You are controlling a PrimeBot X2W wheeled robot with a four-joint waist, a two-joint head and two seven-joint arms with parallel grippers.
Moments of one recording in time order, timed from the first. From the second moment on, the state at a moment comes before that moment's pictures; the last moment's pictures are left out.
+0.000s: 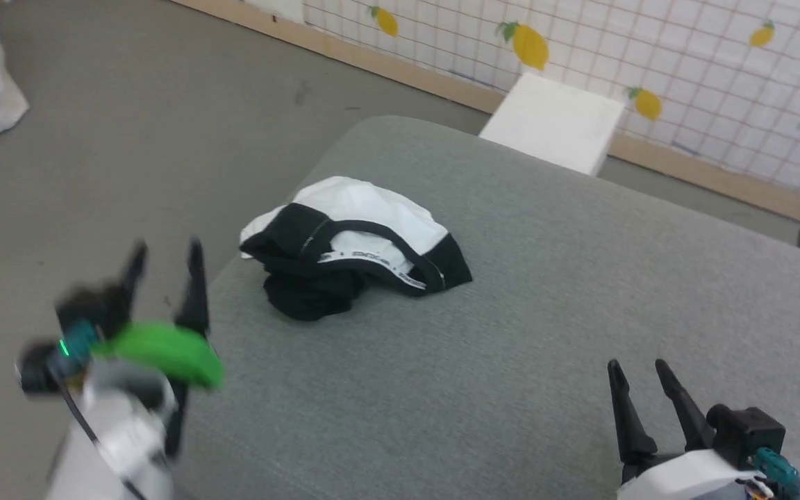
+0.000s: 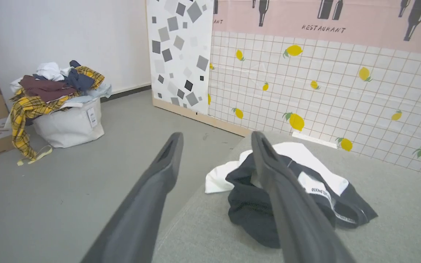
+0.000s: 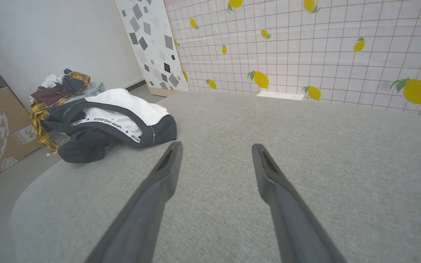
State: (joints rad) left arm -0.23 0.17 0.01 0.24 -0.22 -0.07 -0.17; right arm 0.05 -0.05 0.03 0.25 0.24 0.13 -0.26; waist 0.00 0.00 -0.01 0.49
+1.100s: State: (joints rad) left arm -0.70 0.32 -0.09 0.72 -0.44 -0.09 0.55; right arm -0.07 -0.05 -0.10 0.12 0.11 0.13 -0.21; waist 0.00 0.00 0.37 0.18
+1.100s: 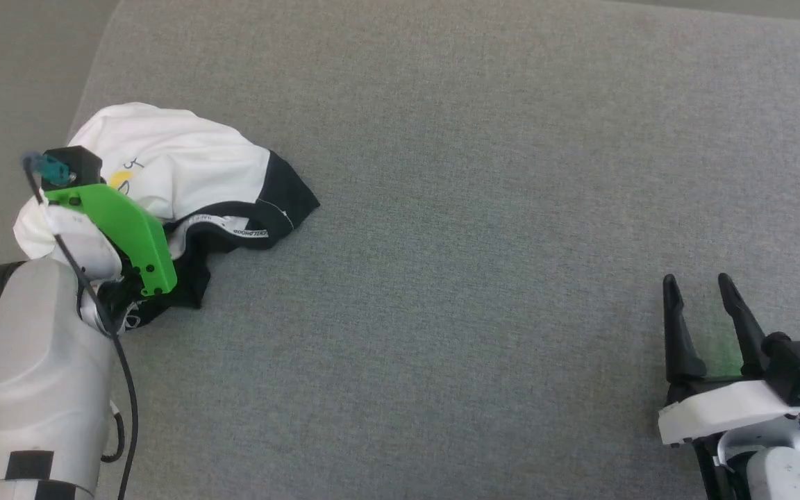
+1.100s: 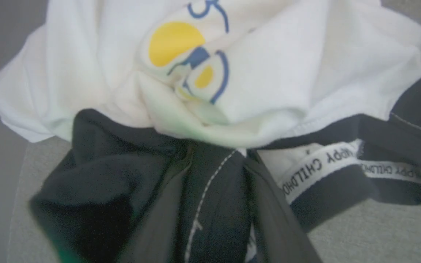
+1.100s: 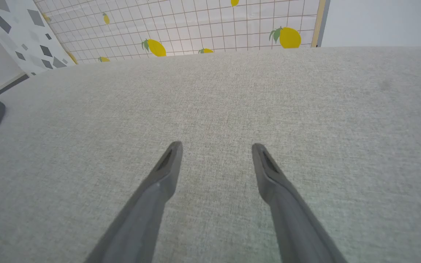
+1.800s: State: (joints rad) left arm -1.03 0.26 -0.31 0.34 -0.58 -0.12 0.26; right arm -0.09 -0.05 -0.15 0.28 0.20 0.13 -0.26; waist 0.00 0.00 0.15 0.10
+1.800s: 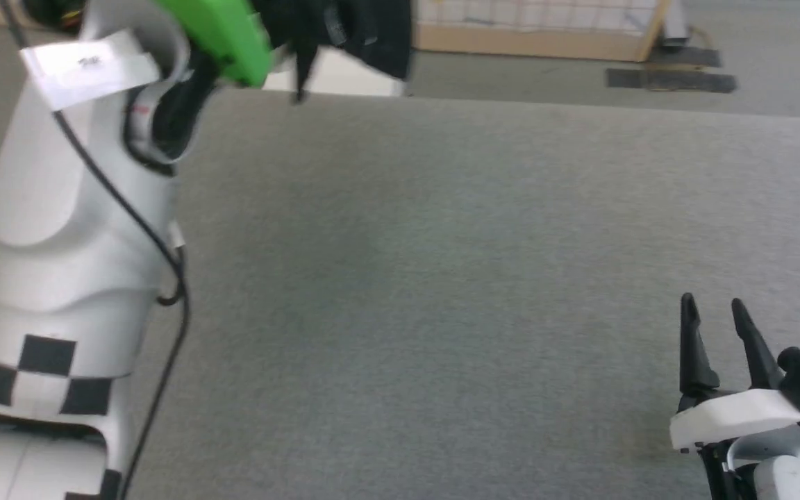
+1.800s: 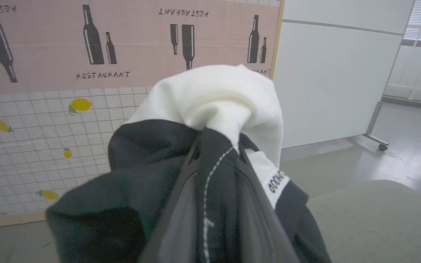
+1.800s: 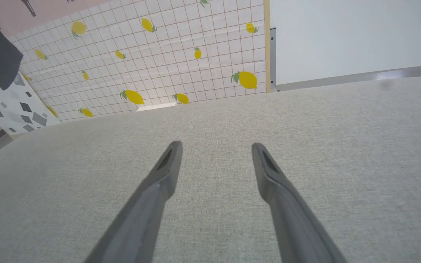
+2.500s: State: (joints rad) left arm -0.58 0.15 -0.69 0.64 -0.70 -0.11 0.43; right arm -0.06 -0.05 -0.20 0.27 0.19 0.13 -0.26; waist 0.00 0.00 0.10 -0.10
